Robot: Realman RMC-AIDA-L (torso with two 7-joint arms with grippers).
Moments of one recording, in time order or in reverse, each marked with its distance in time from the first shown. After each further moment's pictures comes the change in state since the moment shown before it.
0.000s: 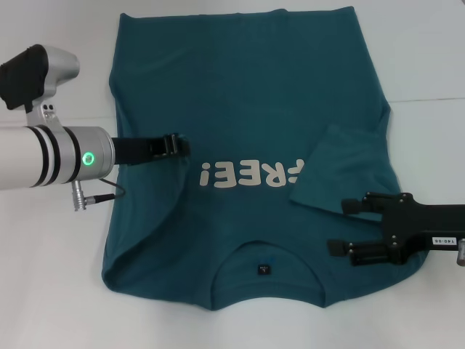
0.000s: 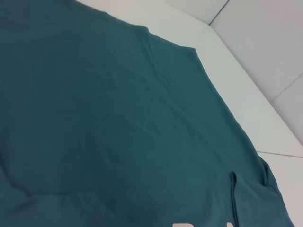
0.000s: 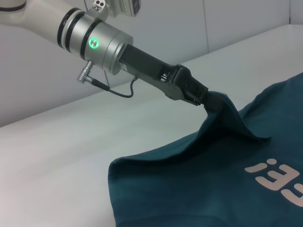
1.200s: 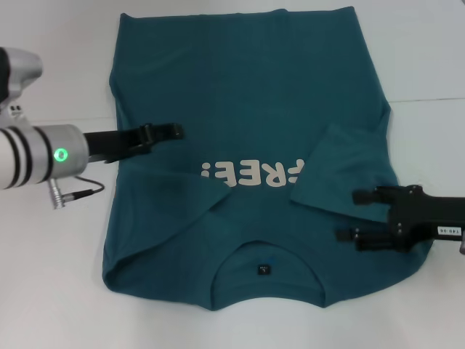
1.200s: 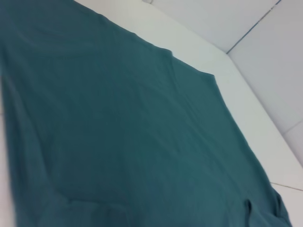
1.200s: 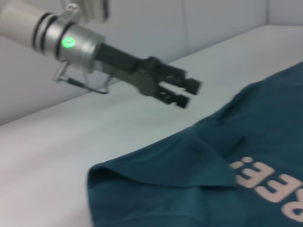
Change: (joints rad) left arm 0.016 0.041 -0.054 -0.052 -0.079 -0.010 0.004; right arm -0.004 -0.001 0.021 -0.003 0.003 0.045 0.027
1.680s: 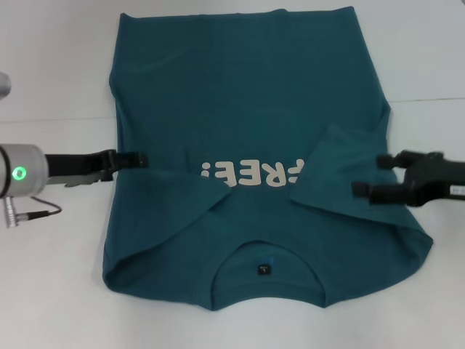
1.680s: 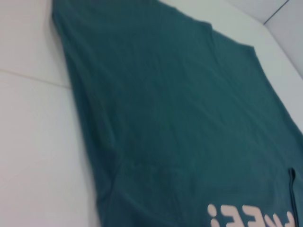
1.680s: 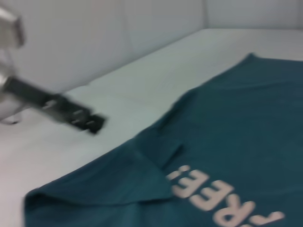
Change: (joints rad) left arm 0.013 0.037 -0.116 -0.001 0.178 0.111 -0.007; right arm 0.016 -0.008 -0.004 -0.093 -0.007 0.117 0.180
